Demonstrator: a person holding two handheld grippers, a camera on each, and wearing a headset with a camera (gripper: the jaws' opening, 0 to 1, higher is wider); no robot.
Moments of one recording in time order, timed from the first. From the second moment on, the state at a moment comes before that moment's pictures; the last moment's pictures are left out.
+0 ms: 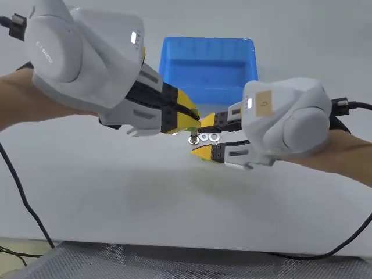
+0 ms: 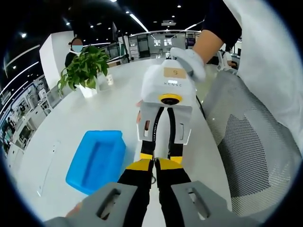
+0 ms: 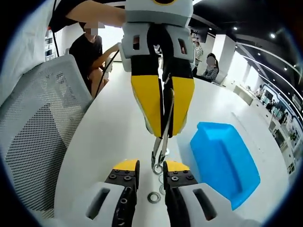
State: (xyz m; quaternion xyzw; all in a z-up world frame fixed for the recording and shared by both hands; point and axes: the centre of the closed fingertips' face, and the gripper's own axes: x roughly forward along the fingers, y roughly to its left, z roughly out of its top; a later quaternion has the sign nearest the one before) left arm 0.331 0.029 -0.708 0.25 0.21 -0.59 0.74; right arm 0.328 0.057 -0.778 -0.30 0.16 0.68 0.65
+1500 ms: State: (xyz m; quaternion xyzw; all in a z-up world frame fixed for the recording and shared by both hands) left arm 0.334 0.031 -0.717 0.22 0.24 -0.60 0.73; right arm 0.335 0.069 -0.781 -0.26 0.19 0.68 0.66
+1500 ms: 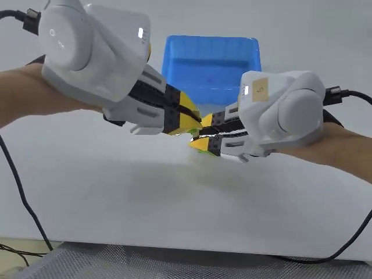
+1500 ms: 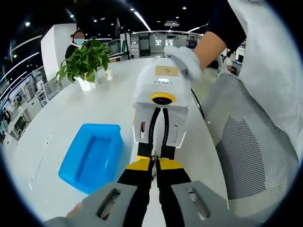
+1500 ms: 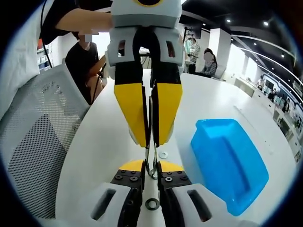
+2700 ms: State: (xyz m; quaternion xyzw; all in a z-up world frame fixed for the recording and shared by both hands) left arm 0.335 0.036 -0.722 0.23 0.24 -0.59 0.73; right arm 0.333 0.068 -0.781 -0.26 0.20 0.68 0.66
